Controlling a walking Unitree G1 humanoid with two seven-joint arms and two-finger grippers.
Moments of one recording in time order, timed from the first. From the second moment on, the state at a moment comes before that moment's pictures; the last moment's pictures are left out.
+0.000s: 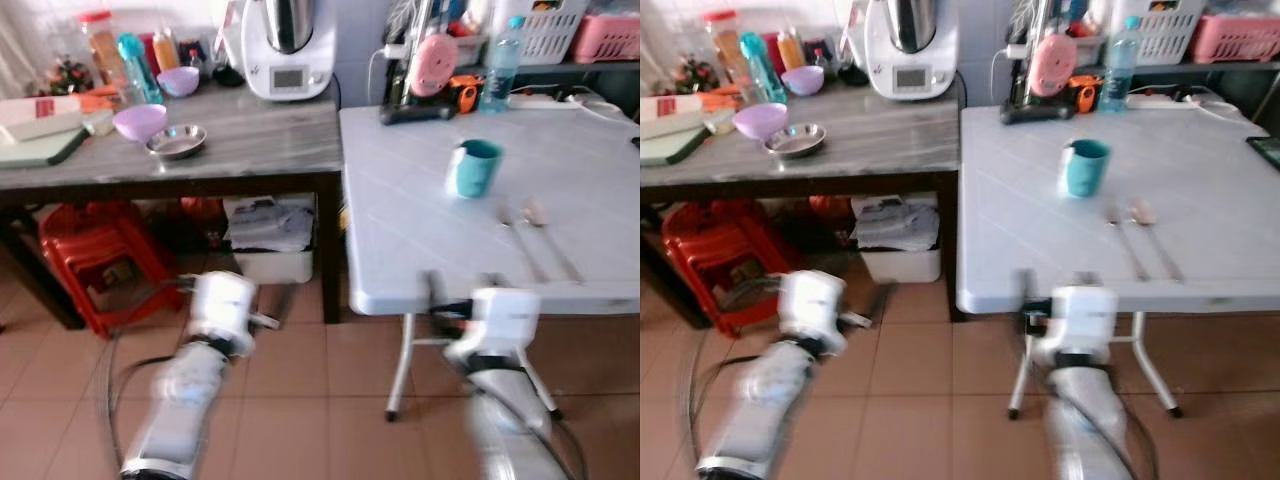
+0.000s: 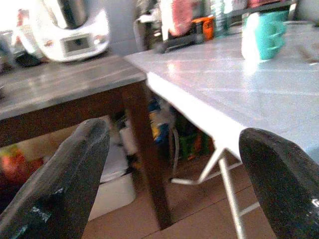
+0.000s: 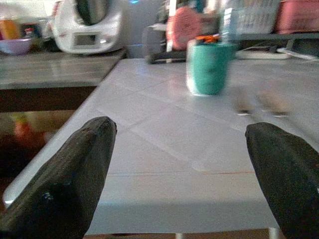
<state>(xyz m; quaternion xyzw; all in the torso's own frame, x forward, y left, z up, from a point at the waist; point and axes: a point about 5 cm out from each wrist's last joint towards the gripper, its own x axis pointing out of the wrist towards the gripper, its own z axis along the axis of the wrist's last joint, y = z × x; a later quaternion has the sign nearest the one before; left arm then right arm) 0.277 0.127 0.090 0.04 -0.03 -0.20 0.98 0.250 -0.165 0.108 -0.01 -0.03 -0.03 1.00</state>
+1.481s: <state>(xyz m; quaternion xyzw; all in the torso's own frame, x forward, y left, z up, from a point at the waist) 0.265 0.201 0.068 0.11 0.02 -0.04 0.99 0.231 -0.167 0.097 0.02 -0.01 -0.05 1.00</state>
